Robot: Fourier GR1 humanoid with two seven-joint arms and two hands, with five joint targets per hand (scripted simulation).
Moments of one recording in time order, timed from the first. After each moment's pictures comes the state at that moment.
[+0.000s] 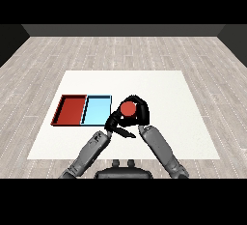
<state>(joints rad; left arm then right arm) -0.33 0.00 -0.52 -1.37 0.26 0.18 -0.18 -0.41 -0.01 0.43 -1.62 -0.03 -0.51 -0.14</state>
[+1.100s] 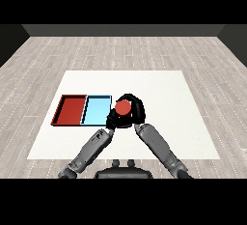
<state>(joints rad) -0.39 0.01 -0.56 -1.33 0.33 0.47 -0.22 -0.49 -0.01 0.48 -1.57 -0.10 -0.55 -0.16</state>
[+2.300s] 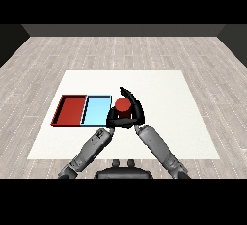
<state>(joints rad) -0.40 0.01 -0.55 -1.31 0.31 0.54 -0.23 -0.46 0.00 0.48 -1.56 0.00 -0.52 -0.09</state>
